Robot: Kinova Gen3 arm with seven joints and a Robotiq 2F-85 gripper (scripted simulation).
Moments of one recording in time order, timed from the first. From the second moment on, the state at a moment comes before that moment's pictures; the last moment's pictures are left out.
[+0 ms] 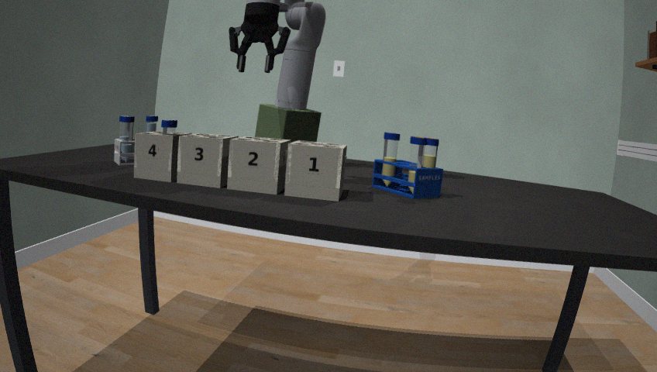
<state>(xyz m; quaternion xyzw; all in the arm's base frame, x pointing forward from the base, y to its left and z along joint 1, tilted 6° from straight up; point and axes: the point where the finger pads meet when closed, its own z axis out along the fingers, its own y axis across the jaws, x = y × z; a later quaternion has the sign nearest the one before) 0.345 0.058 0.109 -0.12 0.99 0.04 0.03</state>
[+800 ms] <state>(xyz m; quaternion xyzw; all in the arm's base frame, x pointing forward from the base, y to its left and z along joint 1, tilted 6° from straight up) 0.385 0.023 0.108 0.20 0.98 0.05 0.01</state>
